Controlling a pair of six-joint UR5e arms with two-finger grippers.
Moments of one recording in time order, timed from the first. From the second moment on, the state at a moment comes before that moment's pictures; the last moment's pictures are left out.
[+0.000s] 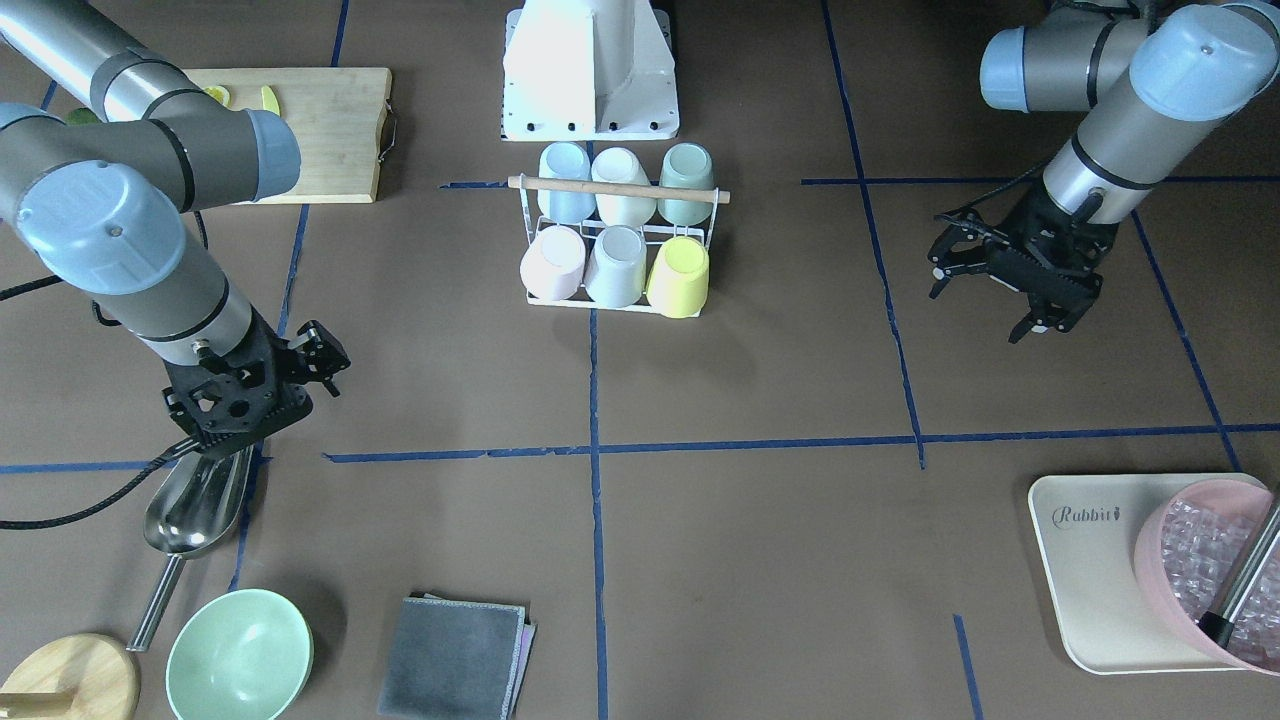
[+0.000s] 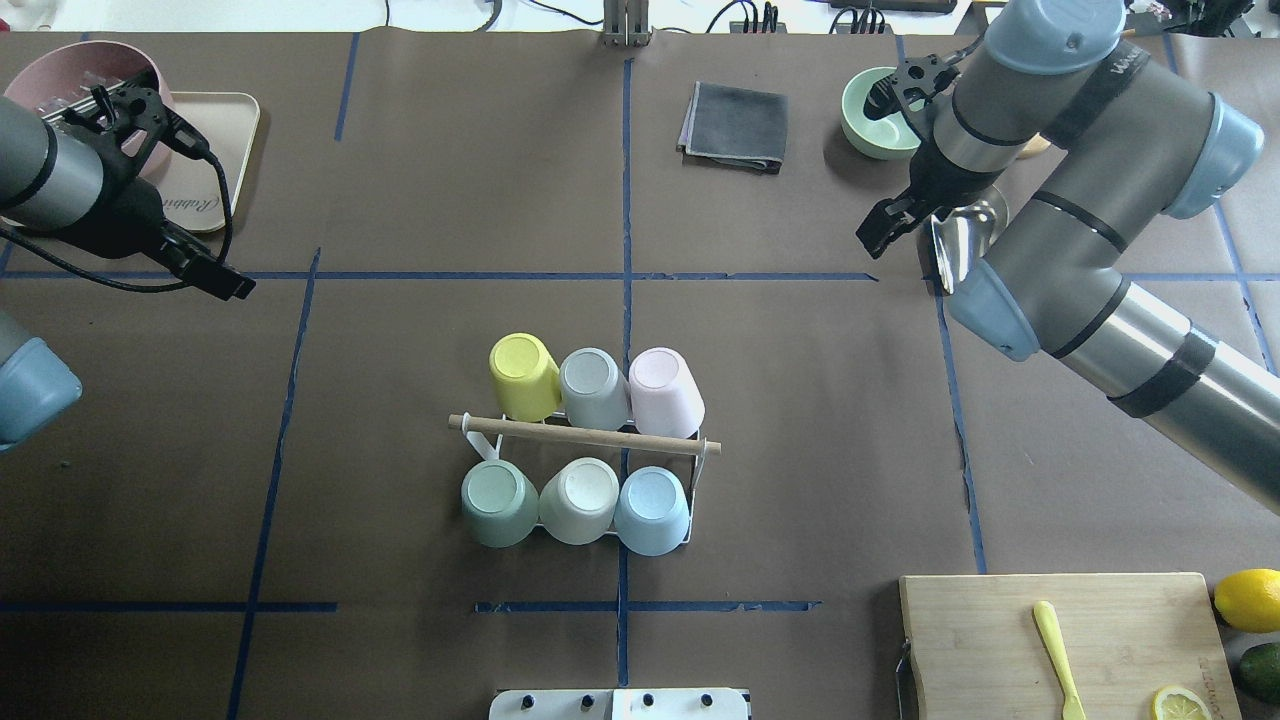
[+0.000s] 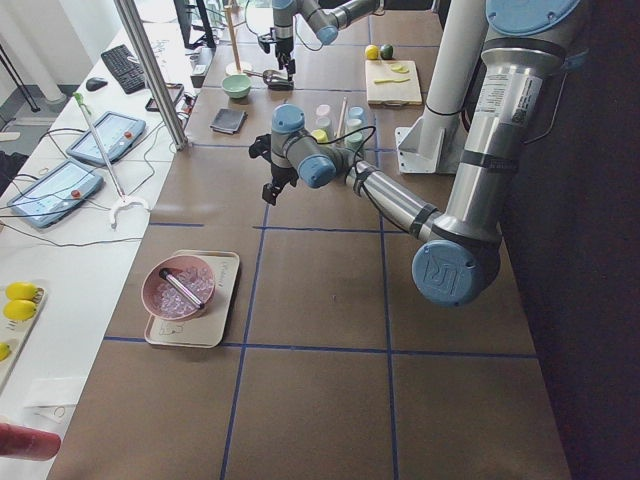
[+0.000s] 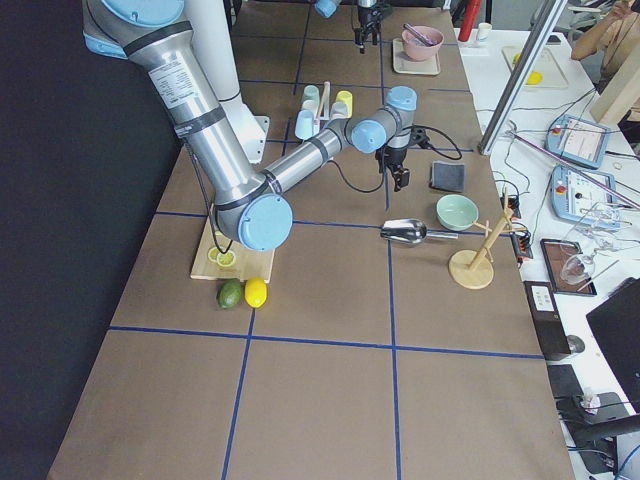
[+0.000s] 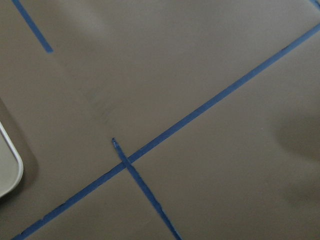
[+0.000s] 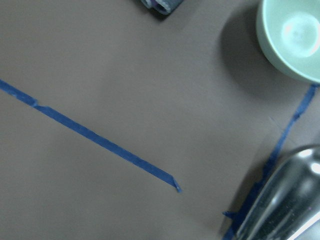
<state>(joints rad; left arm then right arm) -0.98 -1.77 -1.85 -1.82 -2.18 -0.26 0.93 -1.07 1.61 -1.56 2.13 0.33</state>
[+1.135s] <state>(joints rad) -1.46 -1.52 -1.70 -1.63 -2.43 -0.14 1.29 -1.45 1.66 -1.57 2.35 0.33</state>
